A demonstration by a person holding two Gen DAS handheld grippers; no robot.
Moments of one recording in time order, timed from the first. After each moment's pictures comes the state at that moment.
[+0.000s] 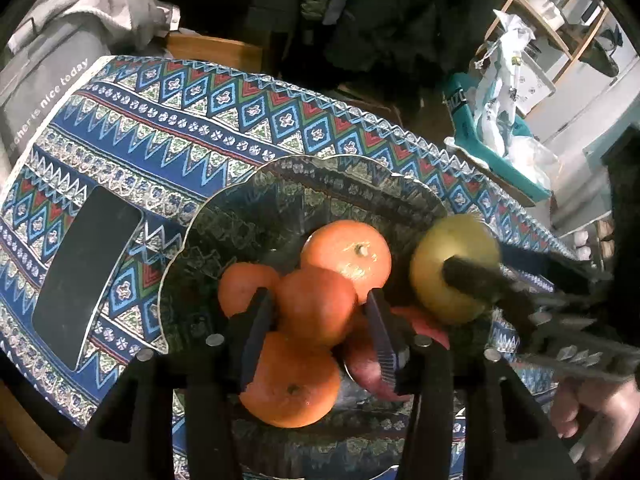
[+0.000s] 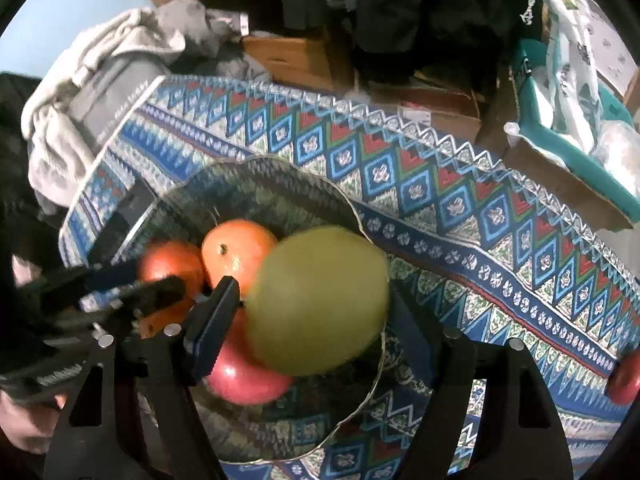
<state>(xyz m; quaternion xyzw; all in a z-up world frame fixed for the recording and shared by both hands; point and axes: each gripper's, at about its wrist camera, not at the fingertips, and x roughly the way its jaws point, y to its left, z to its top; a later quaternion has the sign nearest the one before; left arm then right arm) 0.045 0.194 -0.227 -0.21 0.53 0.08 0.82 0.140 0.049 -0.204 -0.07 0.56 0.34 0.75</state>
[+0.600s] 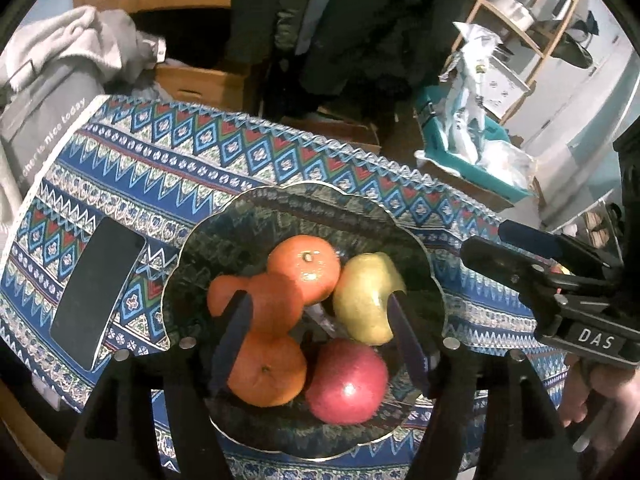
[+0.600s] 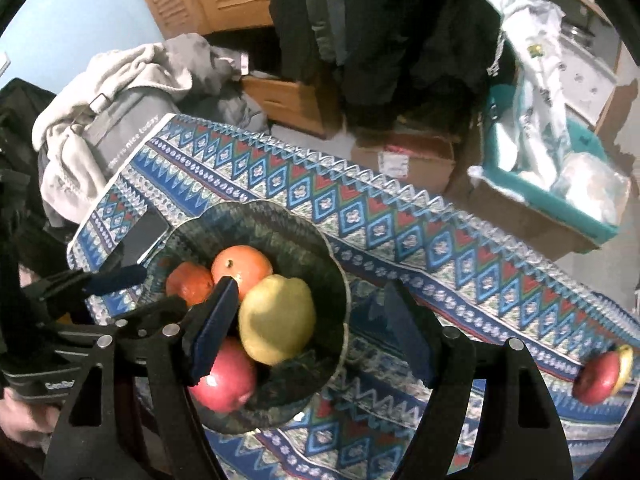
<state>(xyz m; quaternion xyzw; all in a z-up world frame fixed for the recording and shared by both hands) 0.036 0.173 -0.180 -0.18 0.51 0.06 0.84 0.123 0.023 -0.150 -0.10 0.51 0.32 0.79</state>
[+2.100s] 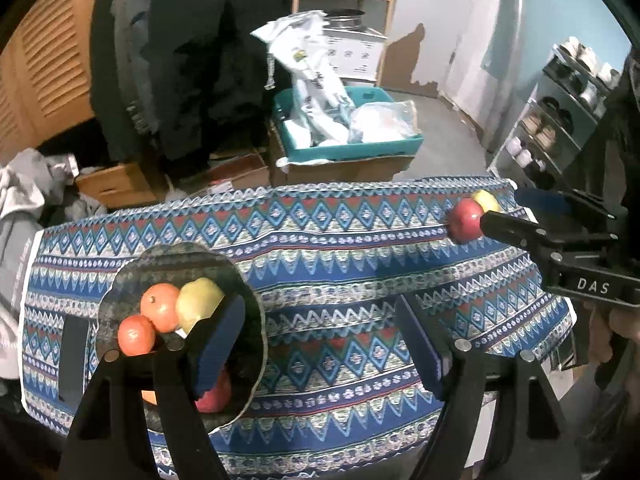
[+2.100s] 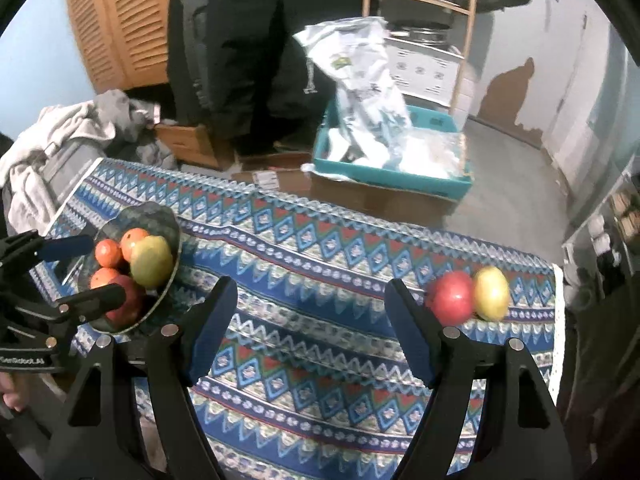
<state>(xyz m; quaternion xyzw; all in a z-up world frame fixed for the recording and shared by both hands) 0.034 -0.011 -0.107 -0.02 0.47 -0.07 0.88 0.079 -0.190 -0.082 -0.08 0.46 0.19 0.87</state>
